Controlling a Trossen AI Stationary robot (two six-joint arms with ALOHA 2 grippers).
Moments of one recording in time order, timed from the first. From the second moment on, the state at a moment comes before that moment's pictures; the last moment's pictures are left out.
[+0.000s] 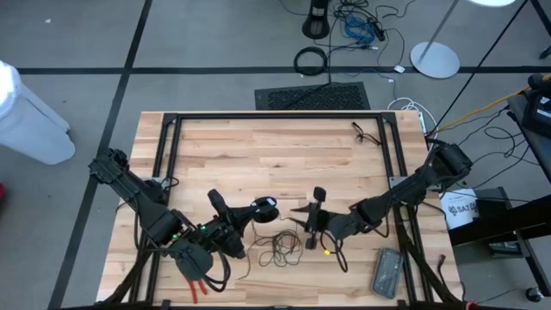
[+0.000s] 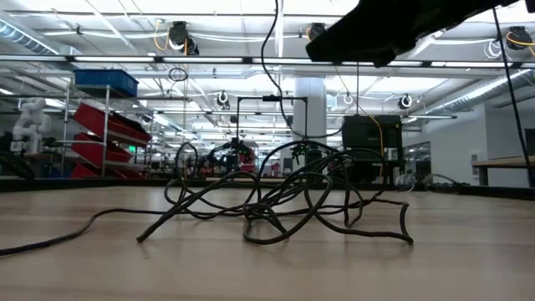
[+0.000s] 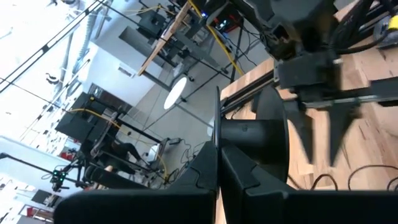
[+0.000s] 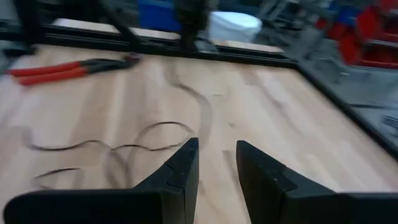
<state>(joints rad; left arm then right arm) -0.70 1.57 1.53 -0.45 -1.22 0.39 0.48 1.56 0.76 0.42 0.70 0.11</state>
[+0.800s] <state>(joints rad) -0.70 1.58 1.53 -0.43 -1.22 0.39 0.42 1.83 0.86 0.61 0.74 0.06</state>
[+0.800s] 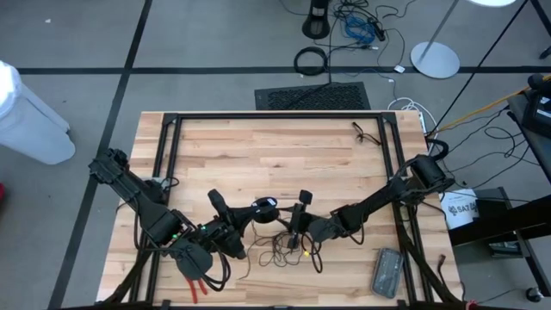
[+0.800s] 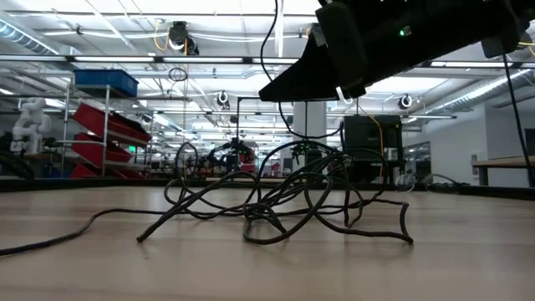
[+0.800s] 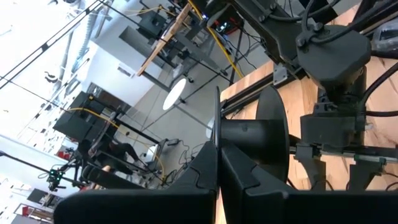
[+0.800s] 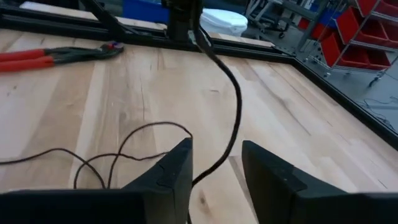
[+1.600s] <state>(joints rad) -0.72 1.58 1.53 -0.43 -1.22 0.40 0.46 1.82 0.86 0.61 0.73 0.03</state>
